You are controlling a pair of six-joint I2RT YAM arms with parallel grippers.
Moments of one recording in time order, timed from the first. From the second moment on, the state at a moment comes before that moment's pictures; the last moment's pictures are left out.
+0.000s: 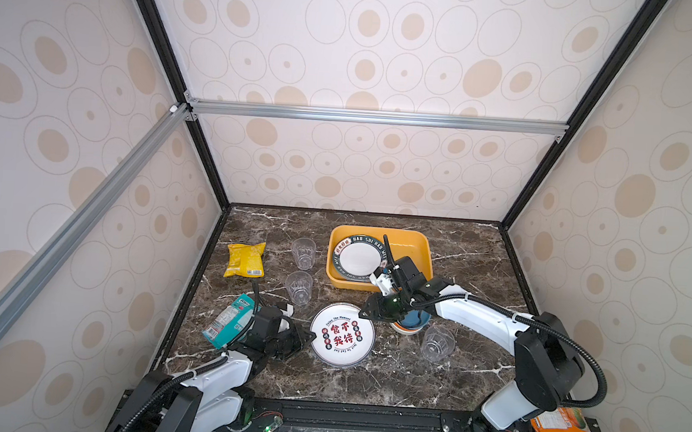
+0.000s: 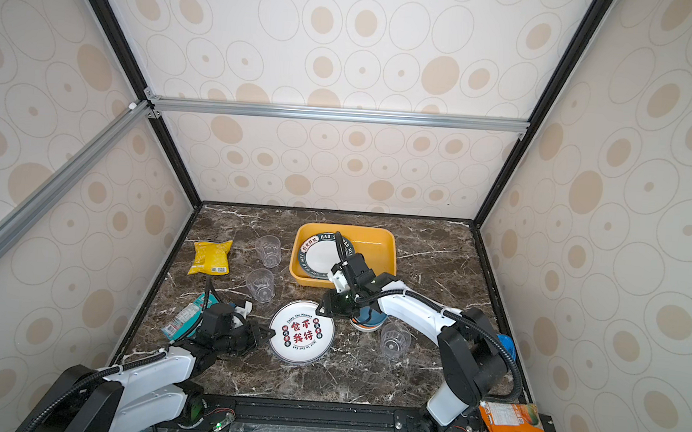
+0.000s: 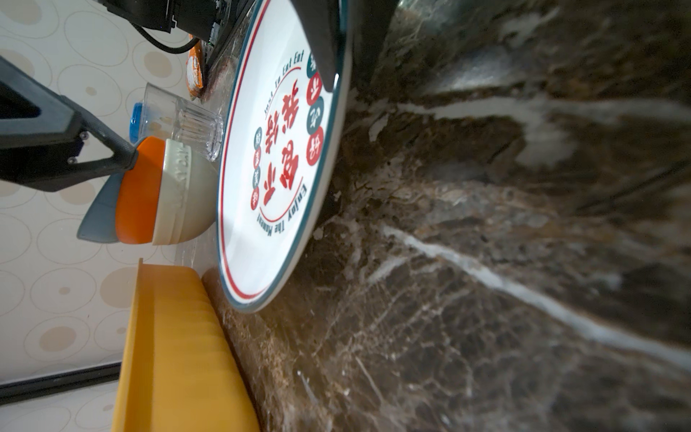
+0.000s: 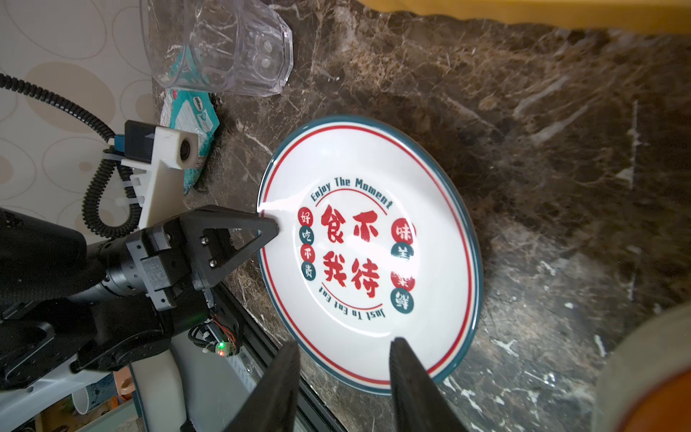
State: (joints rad) left arm -0.33 1.07 0.13 0.19 0.48 -0.94; right arm 0.68 1.61 1.08 -0.51 -0.49 0.58
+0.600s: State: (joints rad) left arm -0.33 0.91 0.22 -0.01 0.48 -0.94; right arm 0.66 1.59 1.11 -0.53 -0.47 0.59
